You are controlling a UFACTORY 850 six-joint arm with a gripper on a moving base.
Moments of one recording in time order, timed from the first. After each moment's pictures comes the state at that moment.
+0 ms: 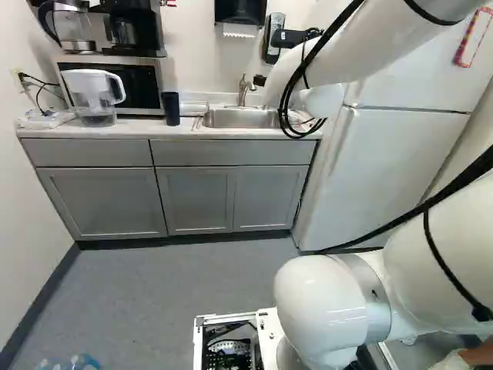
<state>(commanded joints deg) -1.8 18.6 -37.4 0.0 33.7 0.0</state>
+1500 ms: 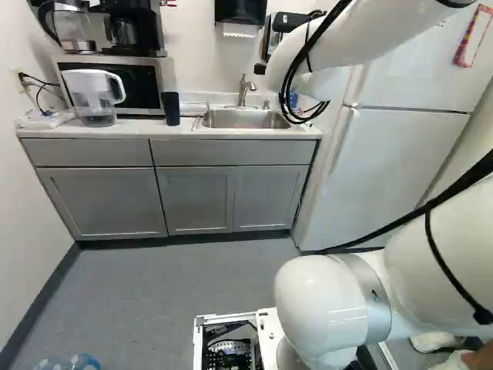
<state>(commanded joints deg) -1.8 19.0 -41.2 0.0 29.2 0.0</state>
